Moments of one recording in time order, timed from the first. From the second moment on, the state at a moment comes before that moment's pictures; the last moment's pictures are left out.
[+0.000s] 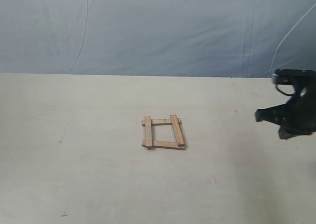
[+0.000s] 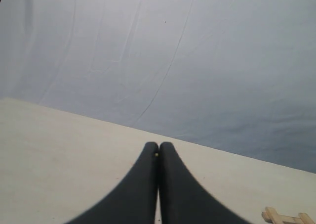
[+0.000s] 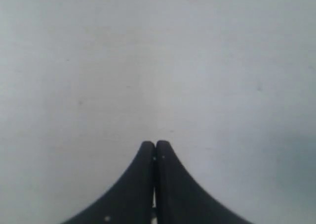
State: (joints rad) left arm 0.00 0.02 0.00 0.16 -0.01 -0.41; right arm 0.13 1.72 -1.05 -0.02 0.65 0.15
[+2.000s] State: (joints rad) left arm 0.00 0.02 0.00 -0.12 0.24 0.15; right arm -0.03 0.00 0.00 -0.03 0.39 0.13
